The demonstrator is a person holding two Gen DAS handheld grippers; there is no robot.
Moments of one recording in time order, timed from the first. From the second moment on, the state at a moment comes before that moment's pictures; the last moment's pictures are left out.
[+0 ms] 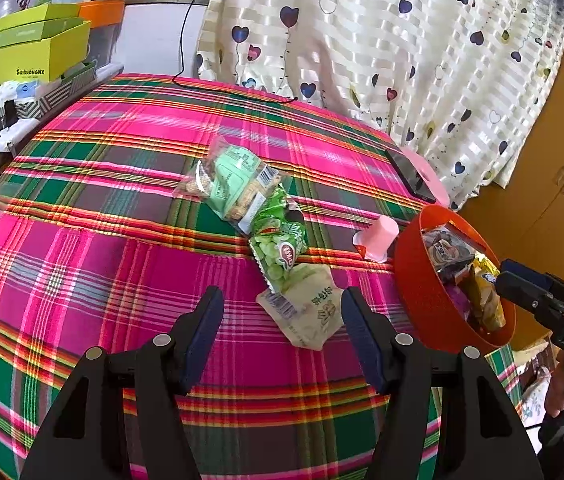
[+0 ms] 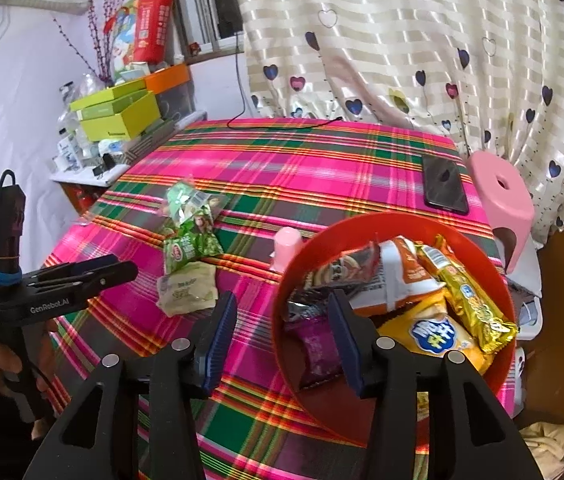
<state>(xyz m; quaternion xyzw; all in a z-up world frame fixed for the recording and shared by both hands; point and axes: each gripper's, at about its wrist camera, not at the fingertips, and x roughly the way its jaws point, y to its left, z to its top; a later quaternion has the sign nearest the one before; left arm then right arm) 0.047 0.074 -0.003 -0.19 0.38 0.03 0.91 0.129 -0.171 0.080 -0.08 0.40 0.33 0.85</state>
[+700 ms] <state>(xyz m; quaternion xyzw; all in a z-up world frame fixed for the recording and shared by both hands) 0.022 0.127 -0.006 -0.22 0.35 0.05 0.91 0.134 -0.071 0.059 -0.11 0.42 0.39 0.81</state>
